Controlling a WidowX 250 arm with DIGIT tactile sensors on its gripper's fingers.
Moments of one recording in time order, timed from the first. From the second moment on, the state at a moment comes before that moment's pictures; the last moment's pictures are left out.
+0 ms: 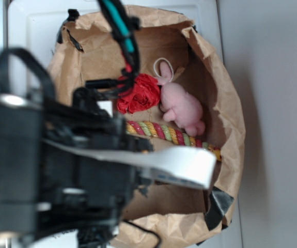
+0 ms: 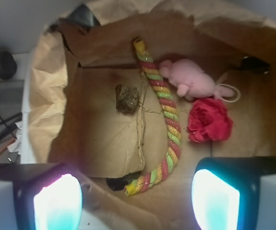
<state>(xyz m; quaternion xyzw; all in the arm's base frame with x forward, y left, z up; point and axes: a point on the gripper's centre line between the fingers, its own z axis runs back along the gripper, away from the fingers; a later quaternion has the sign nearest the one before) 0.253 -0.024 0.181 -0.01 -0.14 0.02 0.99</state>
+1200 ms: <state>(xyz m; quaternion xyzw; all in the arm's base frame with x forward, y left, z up) 0.276 -0.003 0.148 -0.01 -0.14 0.01 0.99</state>
